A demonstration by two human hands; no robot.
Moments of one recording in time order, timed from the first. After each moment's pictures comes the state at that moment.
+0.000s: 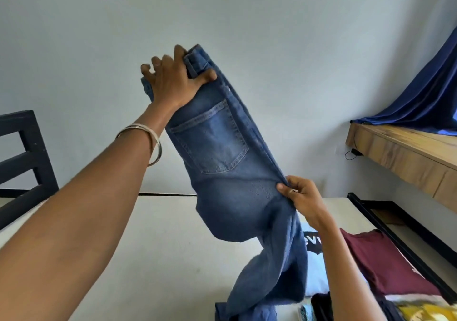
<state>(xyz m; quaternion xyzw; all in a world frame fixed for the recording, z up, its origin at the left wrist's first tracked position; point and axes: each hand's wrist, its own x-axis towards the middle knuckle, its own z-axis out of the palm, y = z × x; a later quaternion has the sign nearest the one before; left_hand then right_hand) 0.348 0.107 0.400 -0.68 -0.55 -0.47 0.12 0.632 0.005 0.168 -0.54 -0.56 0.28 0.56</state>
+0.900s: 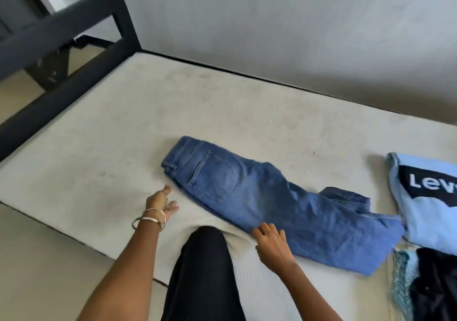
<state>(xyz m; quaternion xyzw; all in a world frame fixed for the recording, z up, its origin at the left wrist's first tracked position) 0.060 0.017 -0.153 0.04 -0.70 -0.46 -0.55 0.390 -0.051 -0.185 -0.55 -0.83 0.11 -0.05</state>
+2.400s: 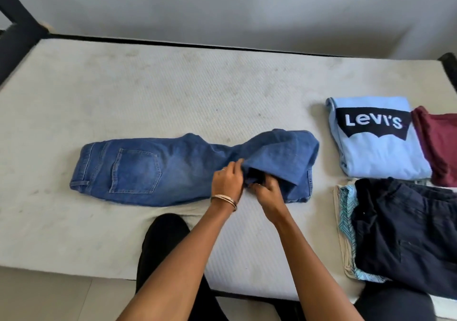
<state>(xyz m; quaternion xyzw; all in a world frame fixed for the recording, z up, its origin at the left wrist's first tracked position) 0.348 0.016 -0.139 -0.80 -0.58 -0.15 -0.06 0.466 -0.023 -0.129 -0.60 -0.35 0.55 0.46</state>
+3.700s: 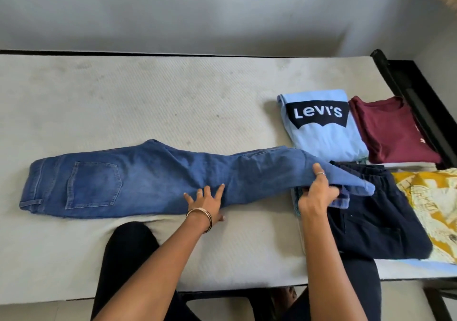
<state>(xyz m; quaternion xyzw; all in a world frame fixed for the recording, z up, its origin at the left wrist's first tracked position) 0.386 -0.029 -0.150 -0.78 -0.54 0.25 -0.21 0.616 -0.075 -0.065 -0.63 0.10 0.27 0.72</state>
